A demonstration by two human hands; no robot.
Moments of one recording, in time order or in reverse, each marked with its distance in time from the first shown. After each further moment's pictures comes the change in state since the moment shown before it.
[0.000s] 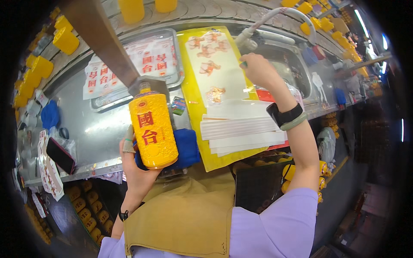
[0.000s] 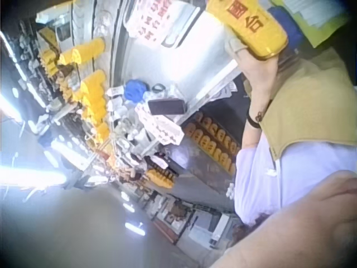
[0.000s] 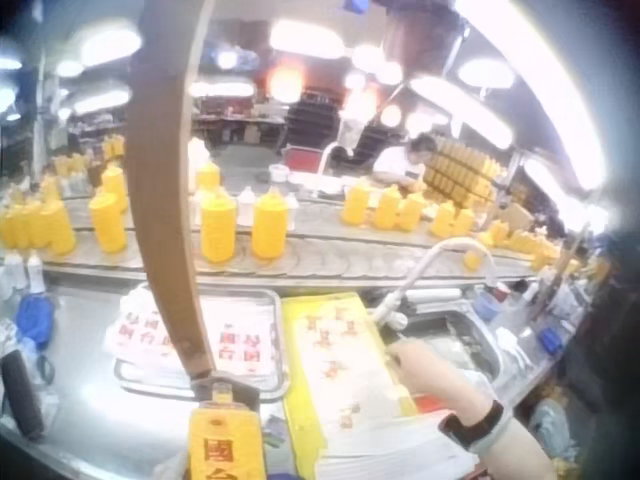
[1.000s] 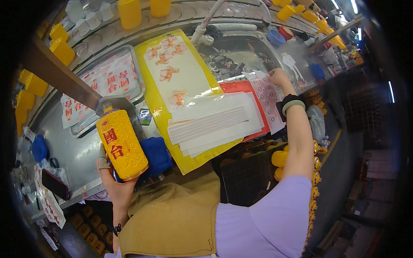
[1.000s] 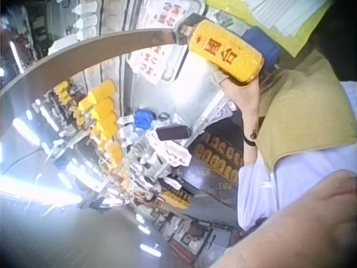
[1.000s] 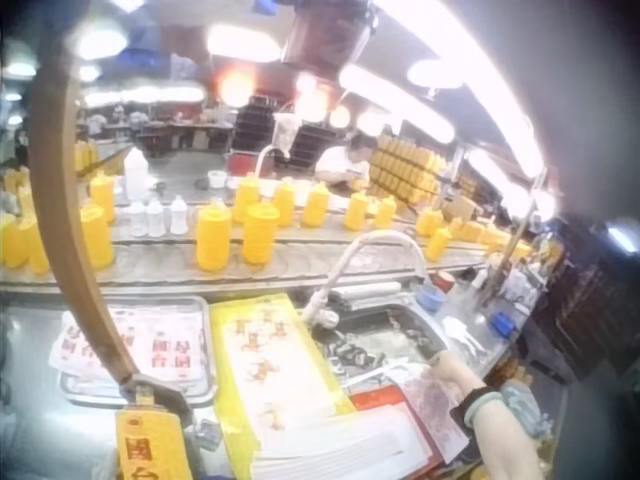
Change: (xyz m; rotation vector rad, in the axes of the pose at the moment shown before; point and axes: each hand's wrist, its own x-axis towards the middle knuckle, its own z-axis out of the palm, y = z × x) left_hand -0.004 -0.001 0.001 0.089 -0.020 -0.027; right_hand -0.107 0.271 0.008 -0.068 -0.074 0.645
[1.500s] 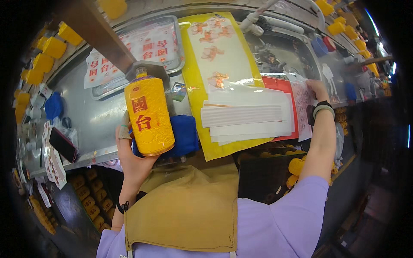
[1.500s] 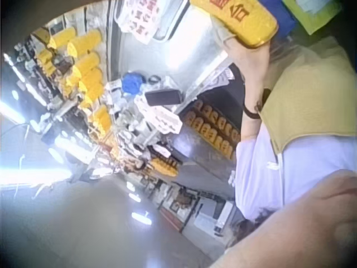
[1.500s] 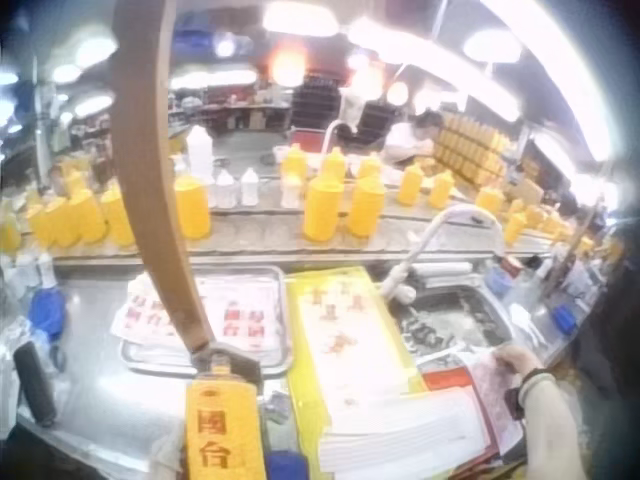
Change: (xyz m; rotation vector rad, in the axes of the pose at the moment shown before) left_hand 0.003 0.006 -0.001 -0.023 0.050 0.011; right_hand 0.048 0.081 0.042 0.591 -0.062 0.171
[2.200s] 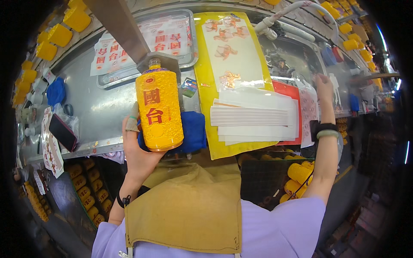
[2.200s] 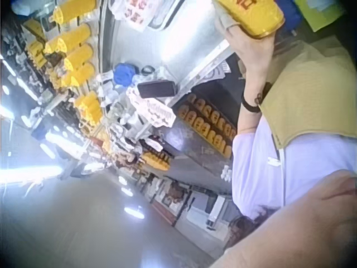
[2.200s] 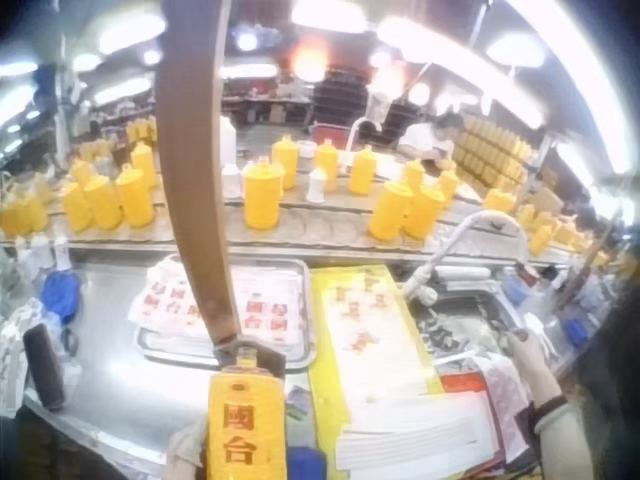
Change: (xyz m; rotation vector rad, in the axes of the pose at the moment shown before) left_hand -0.001 -0.002 -0.002 0.047 0.006 0.005; right_hand -0.051 -0.083 0.024 -0.045 0.354 -0.283
